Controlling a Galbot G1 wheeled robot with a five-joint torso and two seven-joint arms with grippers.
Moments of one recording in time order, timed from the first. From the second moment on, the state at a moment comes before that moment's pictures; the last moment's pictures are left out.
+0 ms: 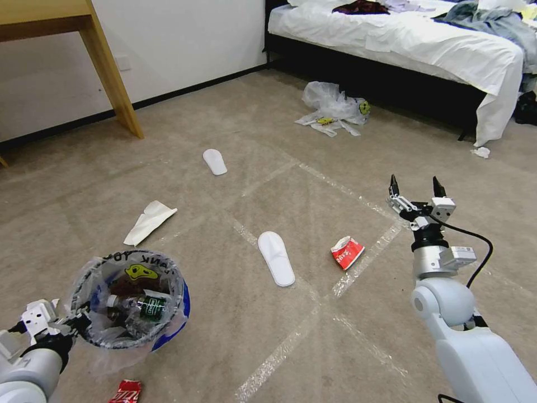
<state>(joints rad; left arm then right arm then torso) 1.65 -1.42 -1.09 -2.27 -0.84 0.71 -0.28 -1.14 1.07 0.50 1.84 0.45 0.23 0.21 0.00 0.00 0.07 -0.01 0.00</state>
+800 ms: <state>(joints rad) 1.64 -1.42 -1.08 -2.25 -0.80 0.70 -0.25 -1.17 1.11 0.50 1.83 0.42 0.24 0.21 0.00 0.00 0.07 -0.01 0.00</state>
